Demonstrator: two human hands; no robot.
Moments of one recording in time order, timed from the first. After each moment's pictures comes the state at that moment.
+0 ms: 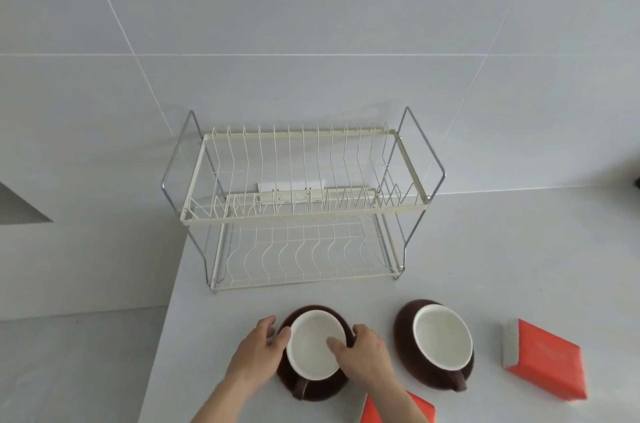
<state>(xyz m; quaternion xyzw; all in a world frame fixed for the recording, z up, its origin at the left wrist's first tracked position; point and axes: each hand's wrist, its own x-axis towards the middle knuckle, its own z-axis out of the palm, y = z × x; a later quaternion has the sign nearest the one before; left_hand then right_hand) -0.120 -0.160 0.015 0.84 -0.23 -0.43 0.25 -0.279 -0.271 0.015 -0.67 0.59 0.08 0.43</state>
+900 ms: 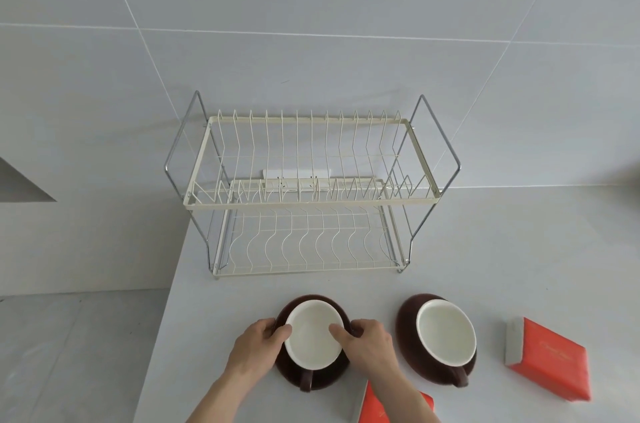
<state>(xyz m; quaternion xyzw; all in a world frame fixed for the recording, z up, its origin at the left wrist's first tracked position) -0.124 -0.147 0.020 0.82 -0.14 -0.46 0.31 -0.282 -0.272 0.020 -0.63 0.60 0.02 0.49</state>
